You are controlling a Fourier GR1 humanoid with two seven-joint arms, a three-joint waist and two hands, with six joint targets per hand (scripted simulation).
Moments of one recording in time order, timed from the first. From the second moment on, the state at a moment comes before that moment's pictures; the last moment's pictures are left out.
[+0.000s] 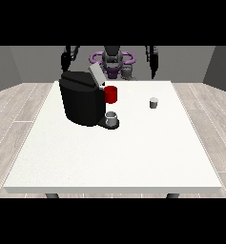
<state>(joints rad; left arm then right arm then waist) 0.03 0.10 -0.02 -1.57 0.00 0.01 0.01 0.02 -0.10 -0.01 -1.59 -0.01 -0.01 0.00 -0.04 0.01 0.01</state>
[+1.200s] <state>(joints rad) -0.32 0.56 0.07 -1.19 -0.26 -0.25 -0.14 -0.14 -0.03 0.08 -1.60 0.18 -0.16 0.00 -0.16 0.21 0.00</state>
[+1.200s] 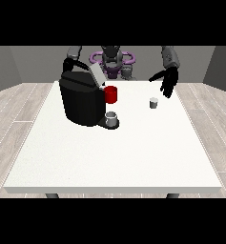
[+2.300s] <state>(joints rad) -0.52 0.50 -0.05 -0.86 -0.64 -0.01 -0.27 -0.27 -0.04 0.02 -1.42 0.16 -0.14 0.01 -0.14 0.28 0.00</state>
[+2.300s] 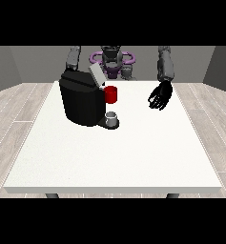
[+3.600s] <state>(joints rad) -0.67 0.45 -0.04 -0.67 -0.76 -0.14 -0.37 -0.24 -0.03 0.00 -1.24 0.20 -0.19 -0.02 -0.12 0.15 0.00</state>
